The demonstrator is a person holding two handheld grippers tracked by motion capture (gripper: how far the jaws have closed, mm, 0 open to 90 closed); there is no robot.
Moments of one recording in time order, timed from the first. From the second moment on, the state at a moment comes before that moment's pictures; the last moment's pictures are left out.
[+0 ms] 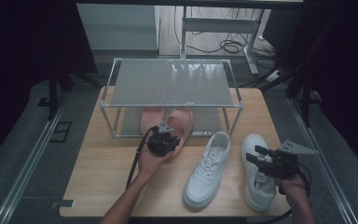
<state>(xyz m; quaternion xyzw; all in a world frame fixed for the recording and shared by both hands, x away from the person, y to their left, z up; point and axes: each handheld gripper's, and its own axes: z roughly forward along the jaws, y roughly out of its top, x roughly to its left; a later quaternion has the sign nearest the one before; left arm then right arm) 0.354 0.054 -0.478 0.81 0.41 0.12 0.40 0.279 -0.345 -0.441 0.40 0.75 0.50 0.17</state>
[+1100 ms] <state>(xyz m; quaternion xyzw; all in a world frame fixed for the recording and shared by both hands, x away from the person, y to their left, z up) 0.317 0.105 -0.494 0.85 0.36 0.12 0.36 0.281 -0.341 -0.444 0.40 0.75 0.49 0.17</state>
